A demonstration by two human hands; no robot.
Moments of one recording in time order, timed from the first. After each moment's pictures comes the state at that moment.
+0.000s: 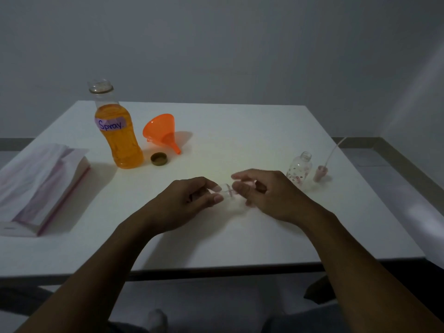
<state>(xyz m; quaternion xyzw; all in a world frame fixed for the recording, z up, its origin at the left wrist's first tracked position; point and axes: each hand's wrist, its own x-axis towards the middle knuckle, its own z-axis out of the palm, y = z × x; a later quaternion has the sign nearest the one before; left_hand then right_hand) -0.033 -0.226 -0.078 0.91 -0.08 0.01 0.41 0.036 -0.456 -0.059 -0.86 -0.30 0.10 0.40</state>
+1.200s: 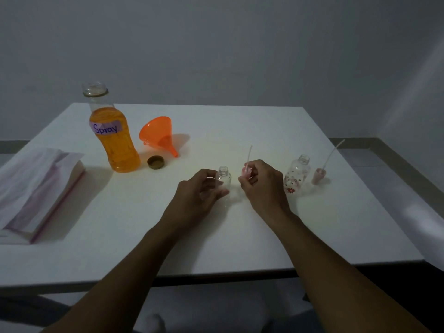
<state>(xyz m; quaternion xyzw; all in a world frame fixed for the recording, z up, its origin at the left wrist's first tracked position) -0.008 -0.258 -0.102 0.87 0.00 0.13 0.47 0.069 -0.422 -0.109 -0.89 -0.15 -0.17 0.39</state>
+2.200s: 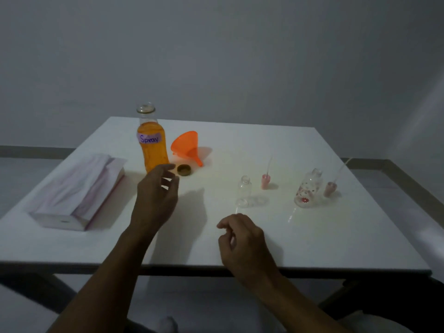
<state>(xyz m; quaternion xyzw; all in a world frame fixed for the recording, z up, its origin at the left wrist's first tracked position) -0.061 -0.170 -0.078 0.86 0.15 0.33 0.37 -0.068 -0.386 -0.116 -0.86 -0.31 -0.12 0.39</state>
